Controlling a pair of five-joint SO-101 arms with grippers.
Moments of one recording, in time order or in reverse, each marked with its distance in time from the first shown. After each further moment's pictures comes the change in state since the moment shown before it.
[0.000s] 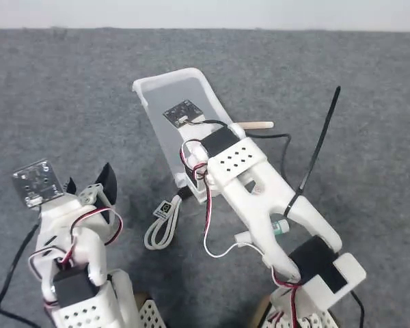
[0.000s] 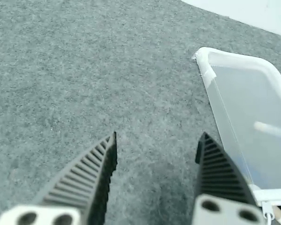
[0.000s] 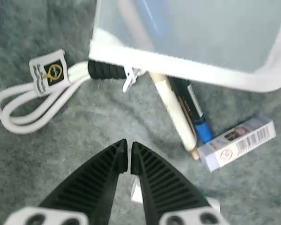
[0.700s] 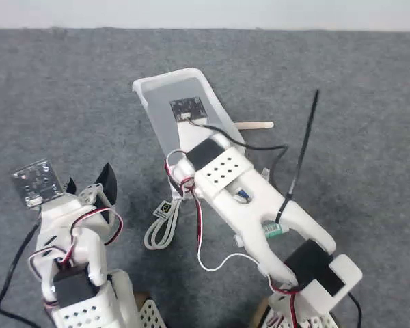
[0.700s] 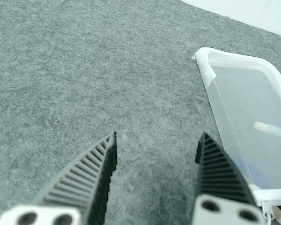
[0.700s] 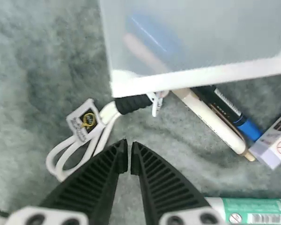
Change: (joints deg) left arm 0.0 0.0 0.0 0.0 0.0; right arm -5.5 0.0 3.5 -8.8 -27.1
